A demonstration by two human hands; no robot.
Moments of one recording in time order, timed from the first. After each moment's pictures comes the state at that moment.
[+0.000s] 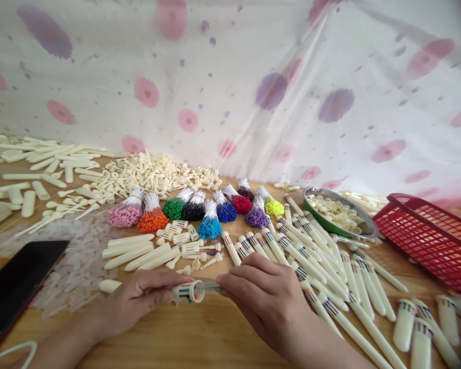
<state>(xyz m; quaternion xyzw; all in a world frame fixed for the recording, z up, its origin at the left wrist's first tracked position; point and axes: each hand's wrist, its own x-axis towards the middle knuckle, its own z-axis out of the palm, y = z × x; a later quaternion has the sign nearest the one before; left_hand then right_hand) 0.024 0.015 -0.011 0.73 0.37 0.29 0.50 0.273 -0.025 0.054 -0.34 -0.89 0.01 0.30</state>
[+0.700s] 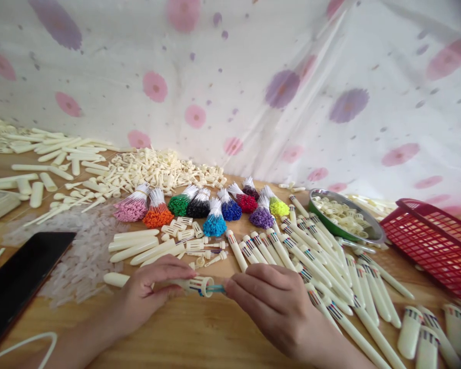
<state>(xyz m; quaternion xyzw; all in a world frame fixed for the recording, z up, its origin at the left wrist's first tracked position) 0.032 0.012 -0.027 0.73 0.35 0.40 0.42 0.282 -0.026 0.052 -0.27 -0.92 -0.09 0.26</state>
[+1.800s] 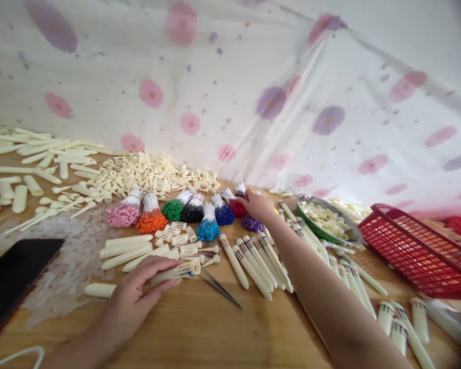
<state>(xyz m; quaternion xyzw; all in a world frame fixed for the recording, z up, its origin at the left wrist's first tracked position) 0.030 0.010 -0.035 0.73 0.43 0.45 0.27 0.325 0.152 0.037 -0.74 -0.67 0.01 0.03</state>
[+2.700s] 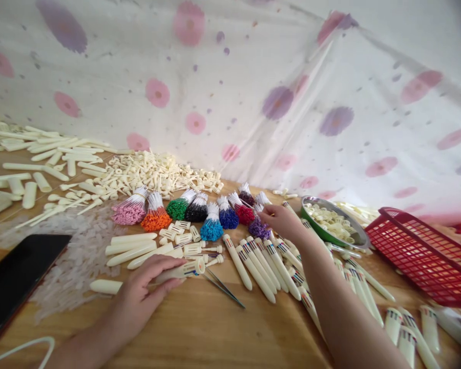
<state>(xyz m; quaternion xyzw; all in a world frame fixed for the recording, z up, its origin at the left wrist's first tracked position) 0.033 0.008 -0.032 0.73 0.43 0.46 0.25 0.341 0.091 0.055 -0.72 -0.64 0.21 0.18</state>
